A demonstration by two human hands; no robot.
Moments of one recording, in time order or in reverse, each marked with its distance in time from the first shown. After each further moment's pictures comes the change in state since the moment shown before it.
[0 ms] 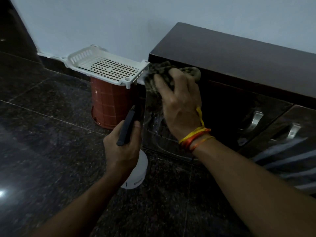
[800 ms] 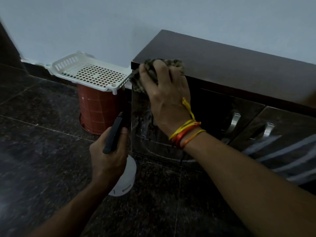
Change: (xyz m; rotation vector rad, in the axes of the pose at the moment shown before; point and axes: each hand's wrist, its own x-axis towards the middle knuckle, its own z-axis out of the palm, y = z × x) left_hand -0.004 0.010 0.001 0.022 -0.022 -0.004; right_hand 0.027 0.003 -0.024 -0.049 -0.086 0.021
